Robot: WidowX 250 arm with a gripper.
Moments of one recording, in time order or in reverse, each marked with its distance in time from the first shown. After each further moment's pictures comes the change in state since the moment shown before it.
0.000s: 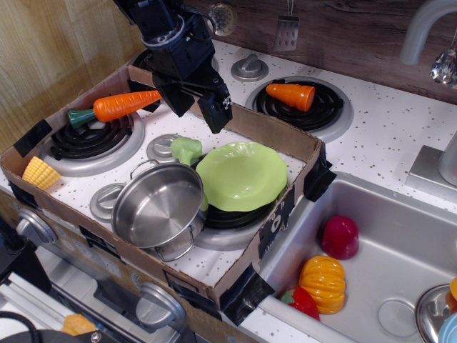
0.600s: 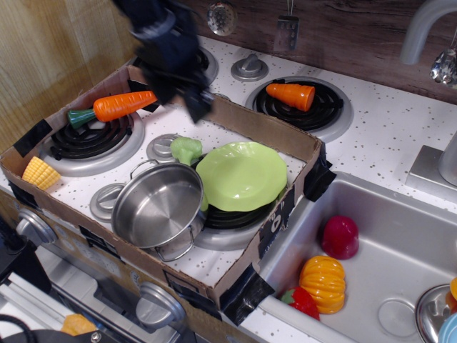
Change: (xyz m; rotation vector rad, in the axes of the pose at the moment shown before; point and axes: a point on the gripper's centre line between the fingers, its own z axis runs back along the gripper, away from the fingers) arm 0.000 0.046 0.005 0.048 0.051 -0.037
